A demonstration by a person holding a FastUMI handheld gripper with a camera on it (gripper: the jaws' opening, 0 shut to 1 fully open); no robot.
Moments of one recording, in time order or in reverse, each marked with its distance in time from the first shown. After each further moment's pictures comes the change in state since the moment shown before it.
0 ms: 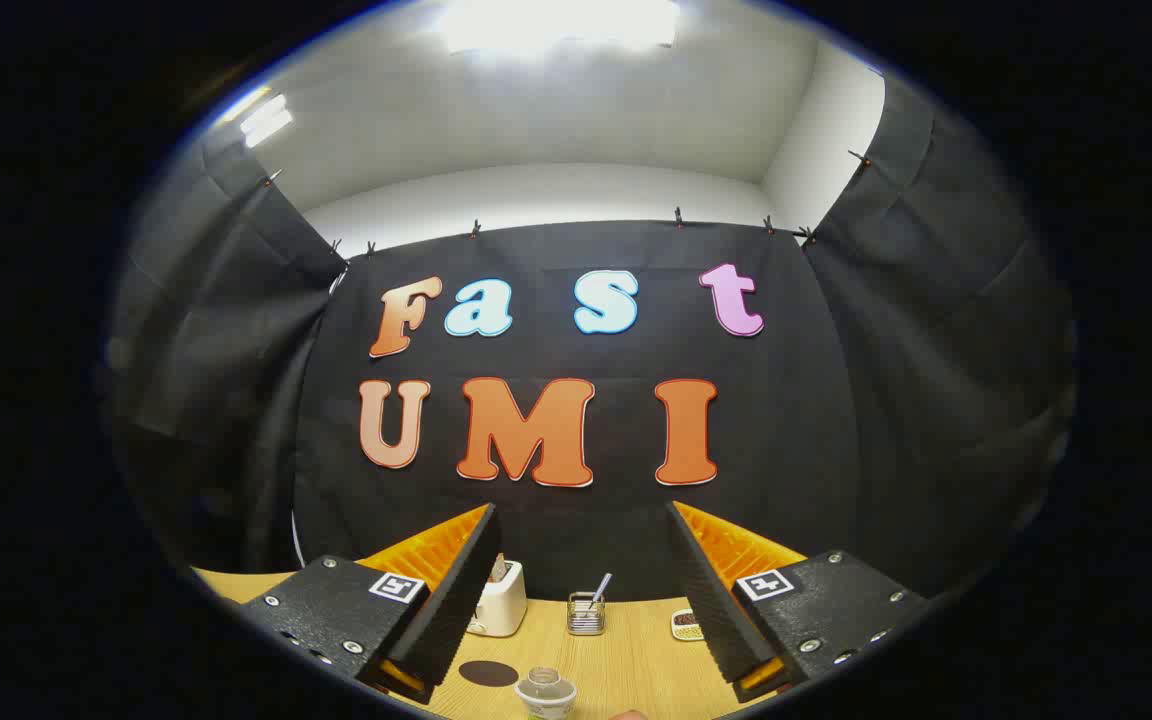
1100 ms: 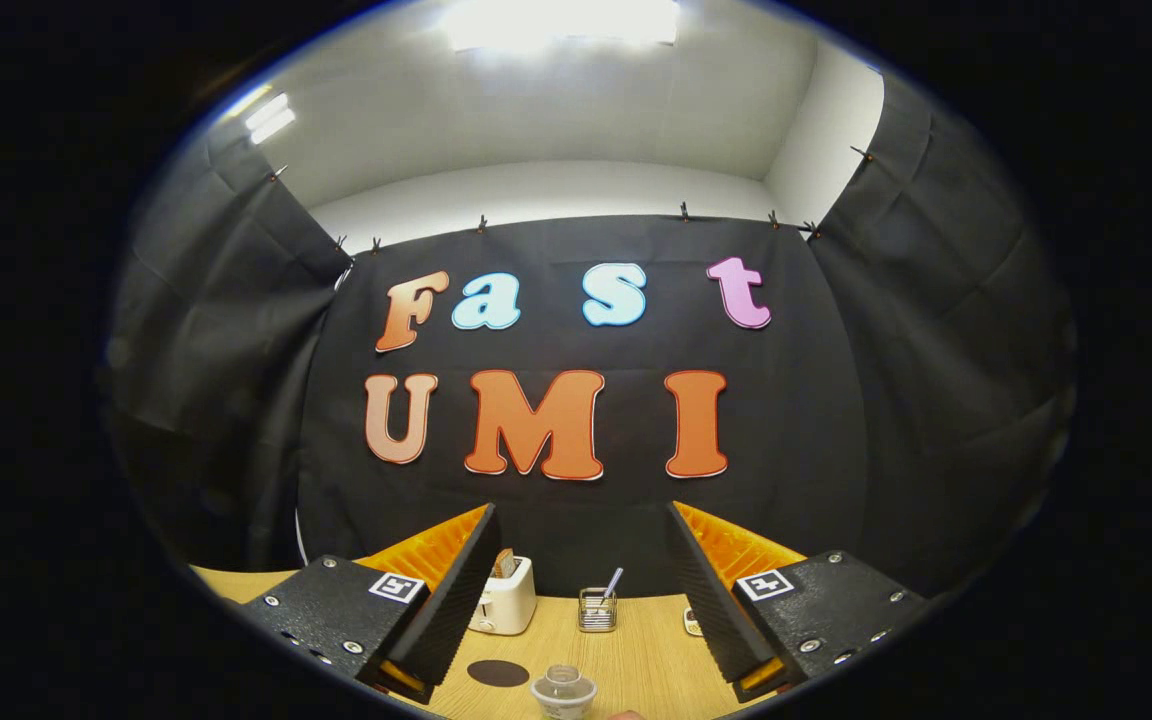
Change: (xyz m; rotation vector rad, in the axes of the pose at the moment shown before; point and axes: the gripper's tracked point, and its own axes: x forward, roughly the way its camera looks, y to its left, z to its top) arm 0.001 0.017 -0.030 0.000 0.017 0.013
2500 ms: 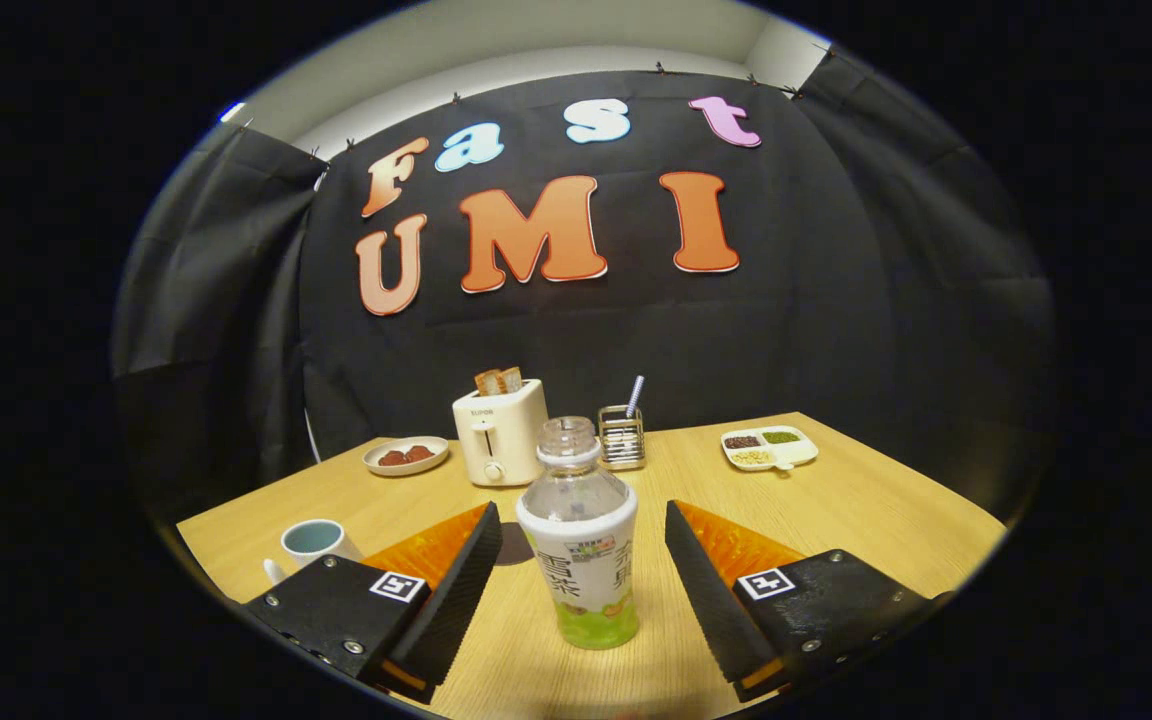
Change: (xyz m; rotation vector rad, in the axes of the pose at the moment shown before) arm -0.033 0.014 -0.257 0.085 0.430 0.012
